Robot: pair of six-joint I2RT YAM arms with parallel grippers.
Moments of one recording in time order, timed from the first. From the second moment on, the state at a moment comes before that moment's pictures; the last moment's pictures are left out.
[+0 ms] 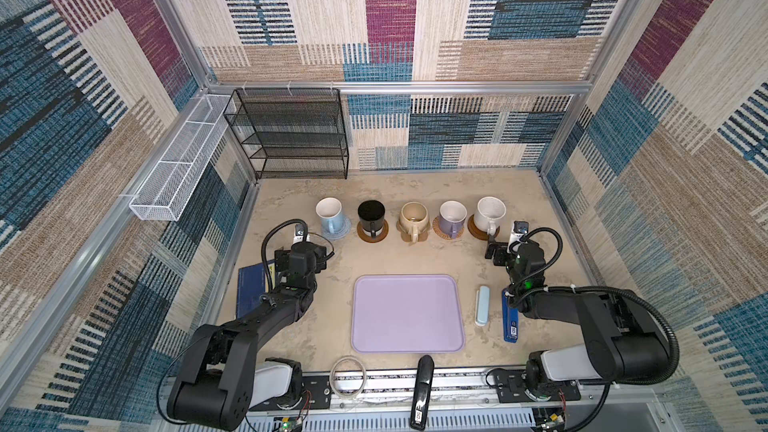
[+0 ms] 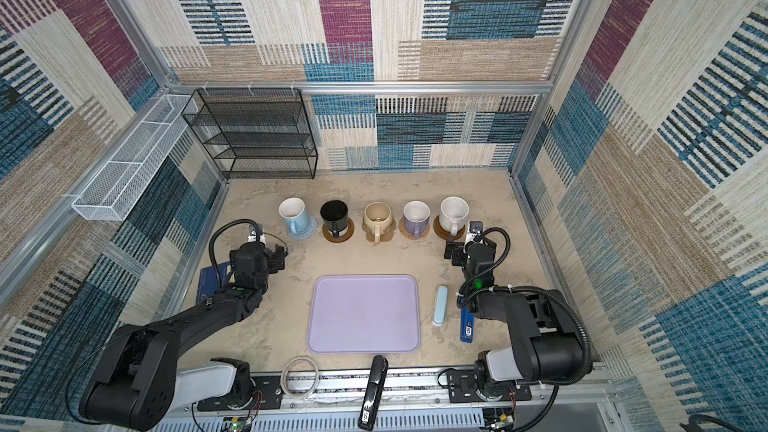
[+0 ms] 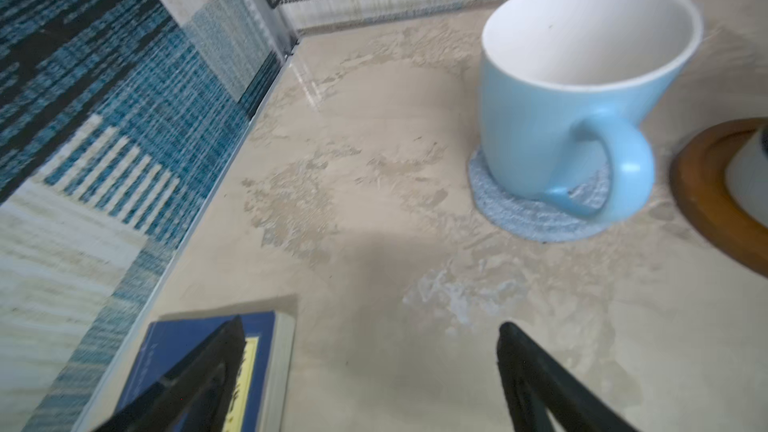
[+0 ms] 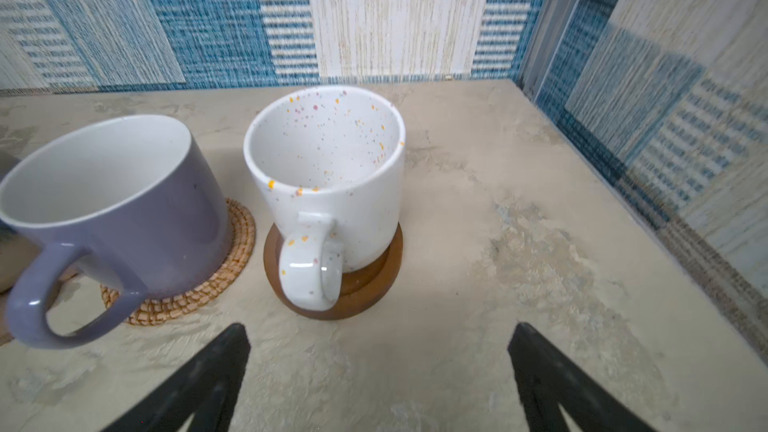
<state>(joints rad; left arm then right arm) -0.16 1.31 0.40 0.44 -0.46 0.03 0.08 1.43 0.27 0.92 0.18 0.03</state>
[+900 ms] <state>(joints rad) 0.02 1.54 0.43 0.72 -0.08 0.00 0.00 1.54 0.20 1.24 0.05 0.03</state>
